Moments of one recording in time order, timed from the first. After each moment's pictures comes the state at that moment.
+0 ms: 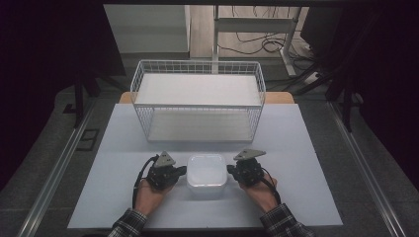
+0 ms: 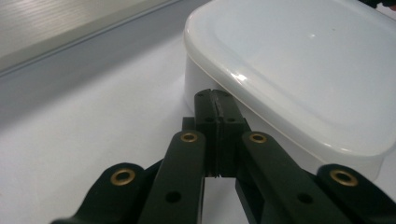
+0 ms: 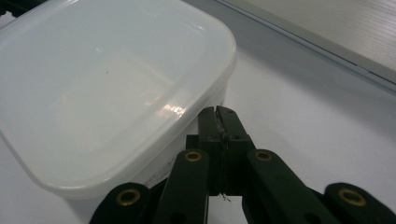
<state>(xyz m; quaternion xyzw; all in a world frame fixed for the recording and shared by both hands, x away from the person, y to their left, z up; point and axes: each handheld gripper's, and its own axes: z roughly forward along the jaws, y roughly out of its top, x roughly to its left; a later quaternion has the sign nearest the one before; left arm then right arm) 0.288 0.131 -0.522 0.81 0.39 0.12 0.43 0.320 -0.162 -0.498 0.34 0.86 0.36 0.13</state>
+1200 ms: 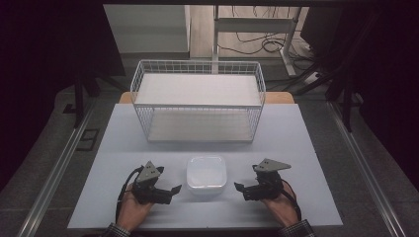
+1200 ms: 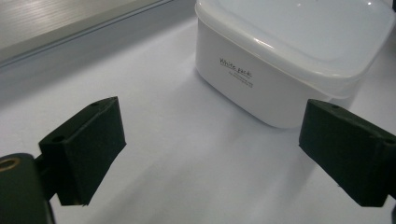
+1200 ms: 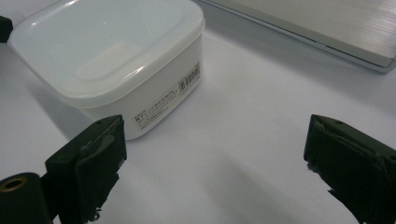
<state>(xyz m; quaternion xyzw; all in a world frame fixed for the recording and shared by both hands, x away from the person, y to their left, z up) 0.255 0.165 -0.525 0.79 0.39 0.13 0.45 0.292 -0.213 -0.498 0.34 0.83 0.41 0.14</state>
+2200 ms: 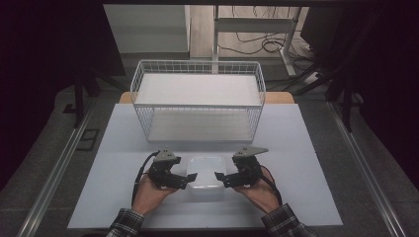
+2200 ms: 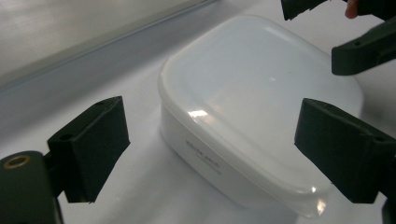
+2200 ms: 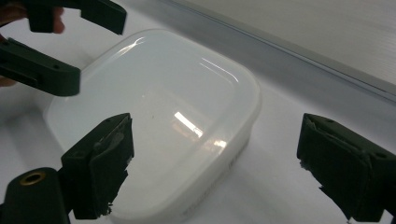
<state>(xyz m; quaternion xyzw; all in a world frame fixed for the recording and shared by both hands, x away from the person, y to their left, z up) 0.300 0.127 -0.510 0.80 0.39 0.06 0.46 0.320 -0.153 -0.483 0.34 0.84 0.41 0.09</state>
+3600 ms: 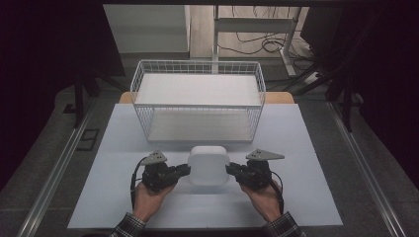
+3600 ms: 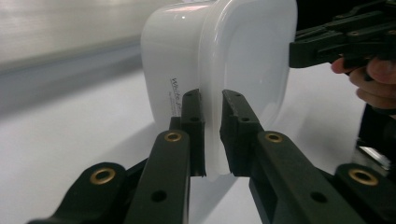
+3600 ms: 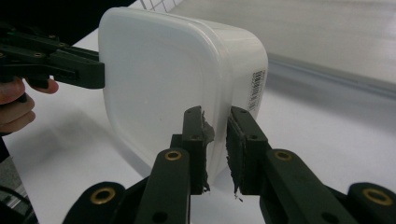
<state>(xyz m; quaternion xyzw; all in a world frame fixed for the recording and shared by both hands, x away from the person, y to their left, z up) 0.276 0.139 -0.490 0.75 0.41 0.06 0.52 0.295 -0.174 -0.464 0.39 0.79 0.46 0.09</state>
